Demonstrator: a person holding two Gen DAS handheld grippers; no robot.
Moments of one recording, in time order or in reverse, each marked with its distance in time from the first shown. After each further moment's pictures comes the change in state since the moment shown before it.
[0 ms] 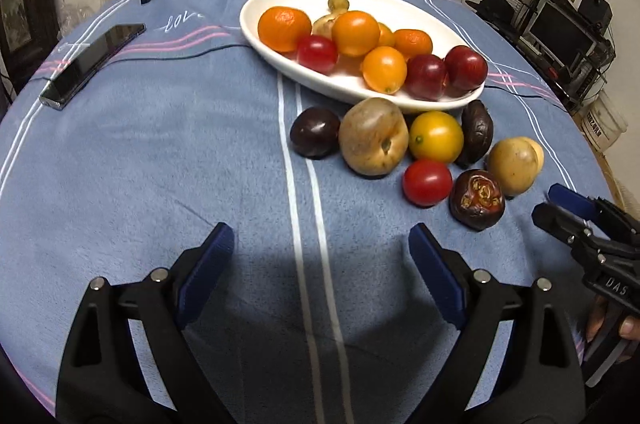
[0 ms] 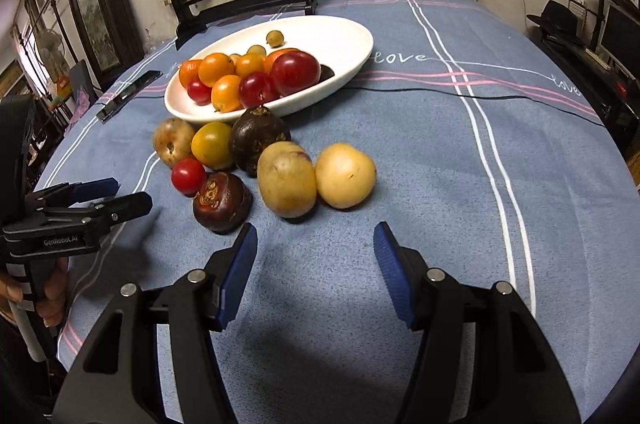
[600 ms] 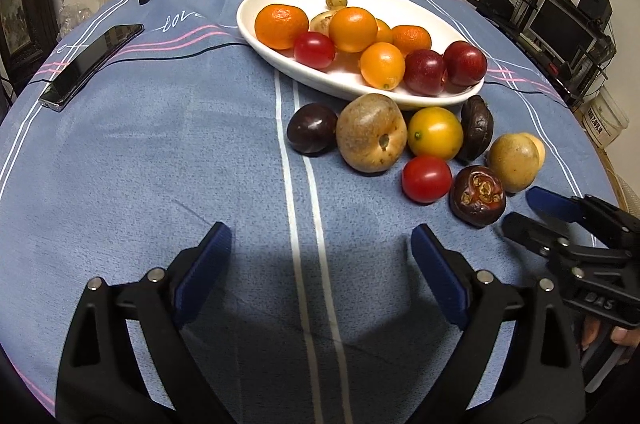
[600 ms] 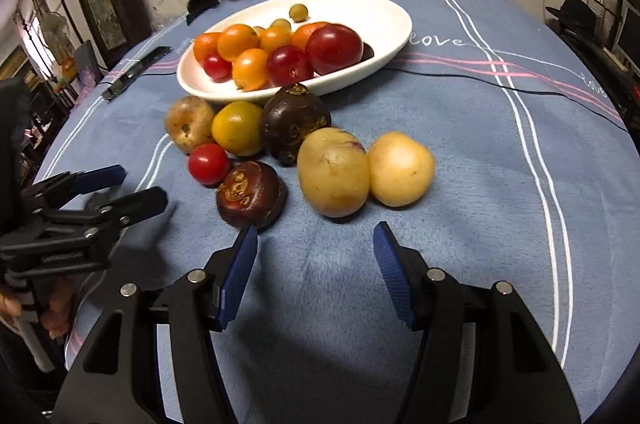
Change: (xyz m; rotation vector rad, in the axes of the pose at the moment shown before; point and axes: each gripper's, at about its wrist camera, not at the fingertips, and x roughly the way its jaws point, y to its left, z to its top) left arm 0.001 -0.003 -0.001 0.008 0.006 0.004; right arm 0.023 0.022 0.009 -0.019 0.081 0.026
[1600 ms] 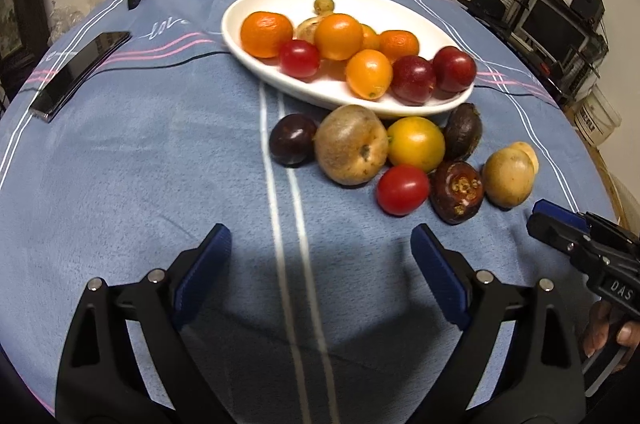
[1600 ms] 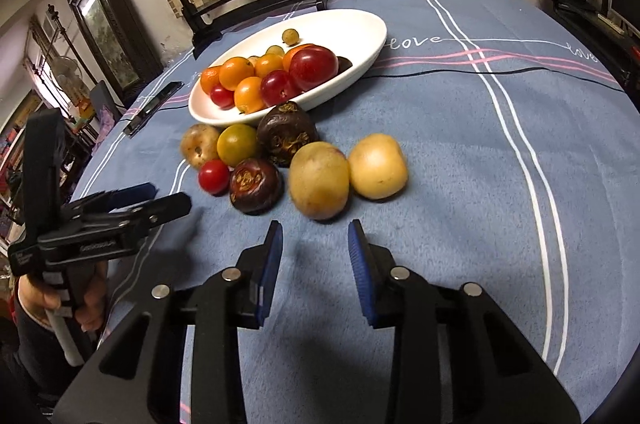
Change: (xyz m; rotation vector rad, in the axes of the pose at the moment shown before) left arm 0.001 -0.009 0.009 0.026 -0.002 -0.033; right arm -0.028 -0.026 -0.017 0.105 -0.069 0.114
